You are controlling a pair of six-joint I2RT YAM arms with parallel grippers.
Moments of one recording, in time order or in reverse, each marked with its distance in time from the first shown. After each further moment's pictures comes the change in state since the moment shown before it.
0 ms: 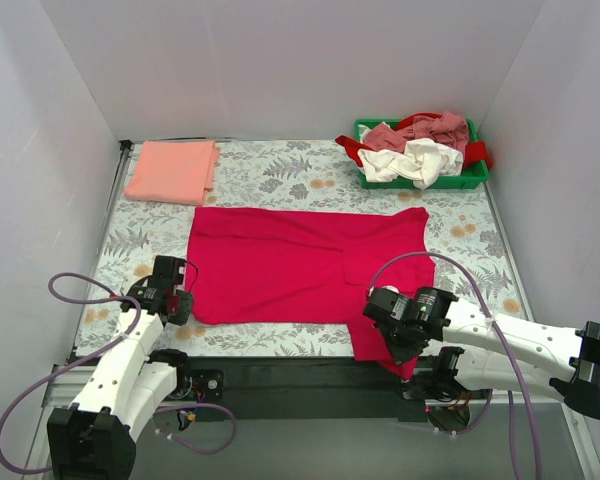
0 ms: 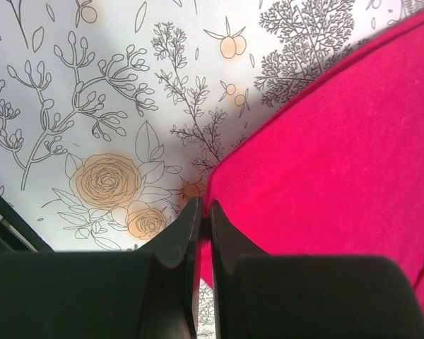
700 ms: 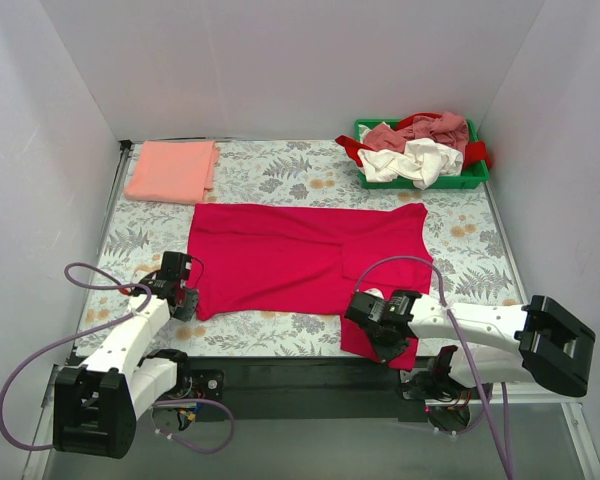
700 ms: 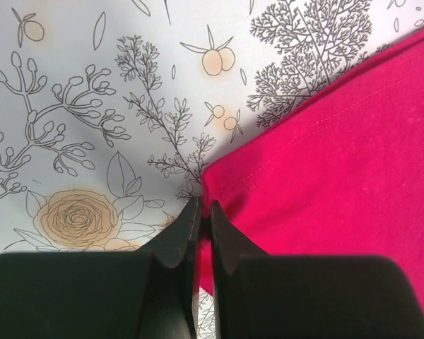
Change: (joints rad) left arm 0.000 0.182 -0.047 0.185 0.005 0.037; right arm -0.001 0.241 -0.080 0.267 0.053 -0.010
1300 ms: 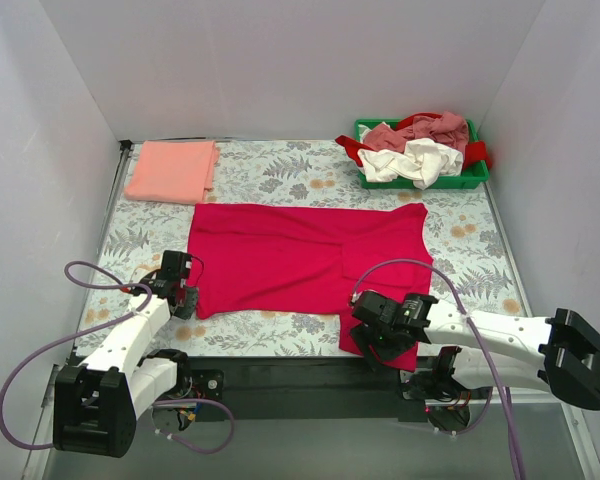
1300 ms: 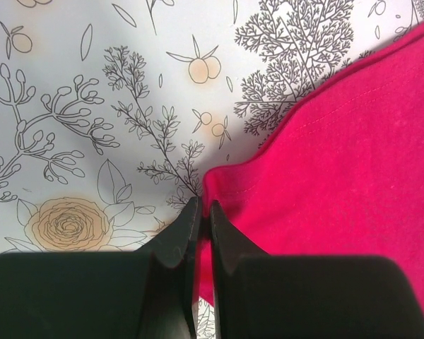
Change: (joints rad) left arm 0.000 0.003 0.000 0.025 -0.011 0.010; right arm -0.001 -0.135 -0.039 0.048 -0.097 -0.105
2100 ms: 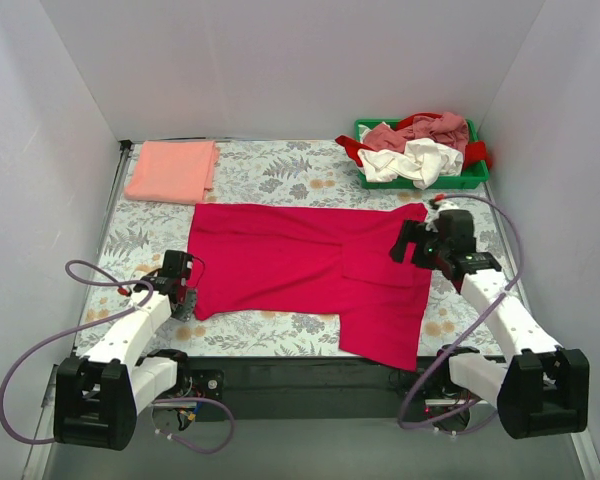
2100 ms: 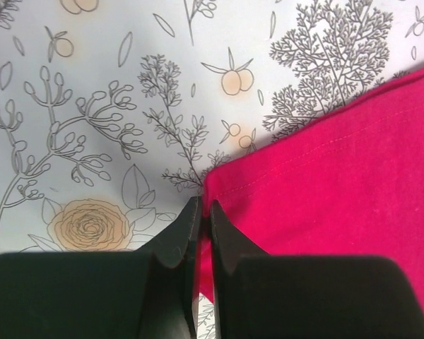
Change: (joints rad) left arm 0.000 0.040 0.008 -0.041 -0.045 -0.037; right arm -1.052 0.001 0.129 0.489 -0.170 -0.236
